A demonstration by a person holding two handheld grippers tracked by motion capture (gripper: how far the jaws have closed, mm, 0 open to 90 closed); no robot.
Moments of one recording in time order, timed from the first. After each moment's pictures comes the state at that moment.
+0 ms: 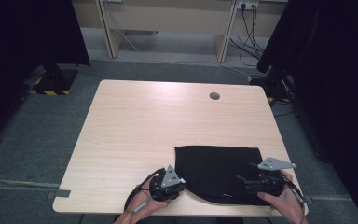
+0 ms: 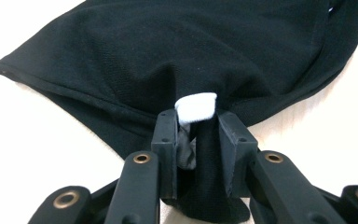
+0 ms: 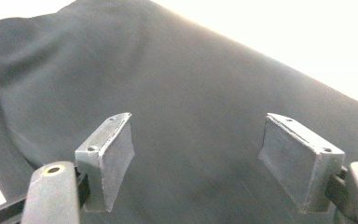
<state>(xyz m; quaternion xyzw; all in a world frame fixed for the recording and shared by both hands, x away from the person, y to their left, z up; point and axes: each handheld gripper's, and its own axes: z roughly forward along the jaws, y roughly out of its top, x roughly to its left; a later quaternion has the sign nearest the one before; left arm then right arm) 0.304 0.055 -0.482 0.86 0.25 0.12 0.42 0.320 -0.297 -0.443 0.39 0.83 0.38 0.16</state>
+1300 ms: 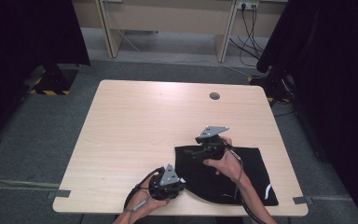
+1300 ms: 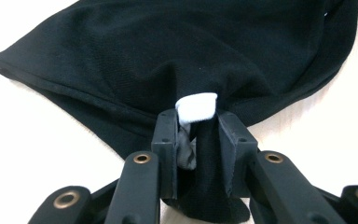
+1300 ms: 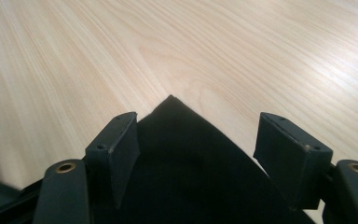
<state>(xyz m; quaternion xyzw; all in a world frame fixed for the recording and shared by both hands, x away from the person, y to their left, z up) 0.307 0.057 -0.481 0.86 0.25 0.12 0.42 0.417 -0.141 -0.433 0.29 0.87 0.39 0.11</state>
